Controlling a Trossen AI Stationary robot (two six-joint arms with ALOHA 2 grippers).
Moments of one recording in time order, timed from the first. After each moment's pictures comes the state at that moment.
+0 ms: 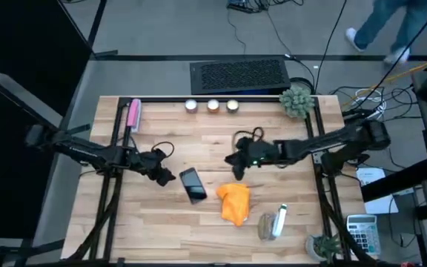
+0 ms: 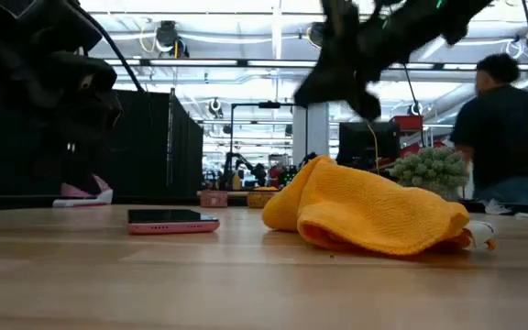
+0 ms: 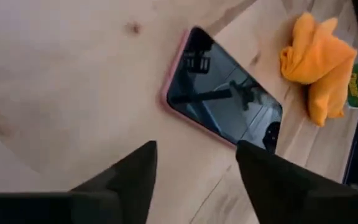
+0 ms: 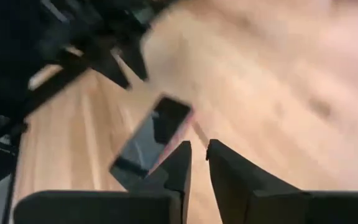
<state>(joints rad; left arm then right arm) -0.14 1.00 0.27 -0.04 0.02 -1.10 0.05 1.54 0.81 0.14 0.14 0.72</state>
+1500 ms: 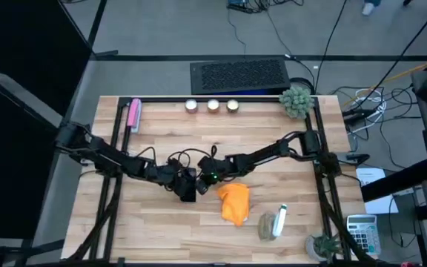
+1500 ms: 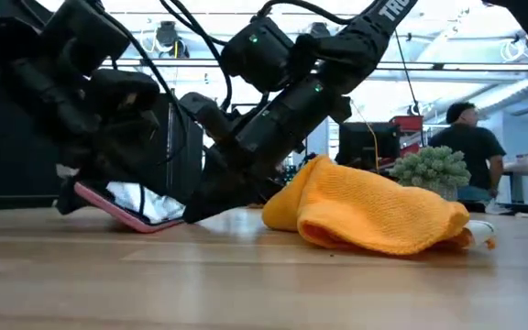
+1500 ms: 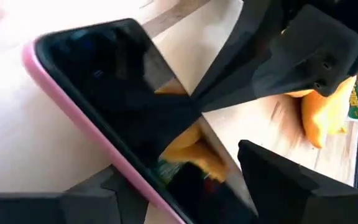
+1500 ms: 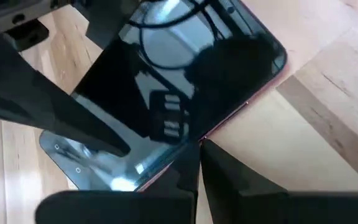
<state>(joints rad) -0.23 1.51 0.38 0.40 -0.10 -1.12 0.07 2.19 1.32 0.13 -0.08 0.85</state>
